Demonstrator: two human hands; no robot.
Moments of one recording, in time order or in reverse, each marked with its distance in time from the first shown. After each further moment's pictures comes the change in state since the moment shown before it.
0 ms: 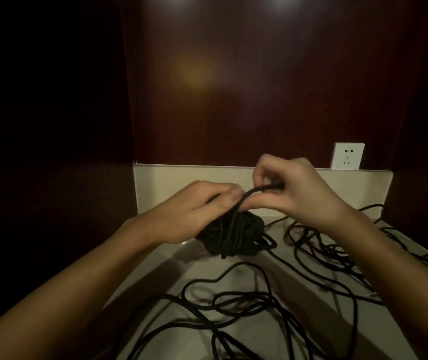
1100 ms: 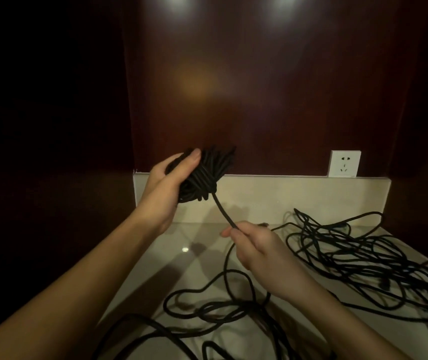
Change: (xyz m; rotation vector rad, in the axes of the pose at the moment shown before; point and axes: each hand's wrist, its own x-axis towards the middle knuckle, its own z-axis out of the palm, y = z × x) left_hand 0.022 -0.015 -0.002 -0.747 0.725 -0.197; right_hand -0.054 -0.003 0.070 0.290 -0.005 0.505
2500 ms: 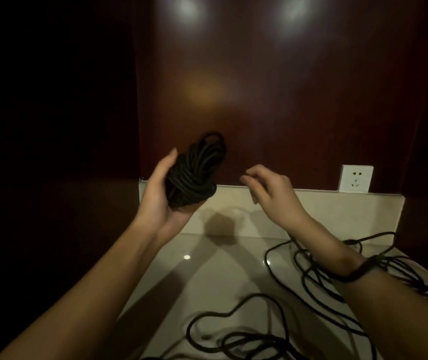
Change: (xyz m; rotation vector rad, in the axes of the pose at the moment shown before) left_hand 0.010 0.007 -0.009 -0.562 -0.043 -0.243; right_hand 0.126 0.016 -0.048 -0.256 0.291 -0.412
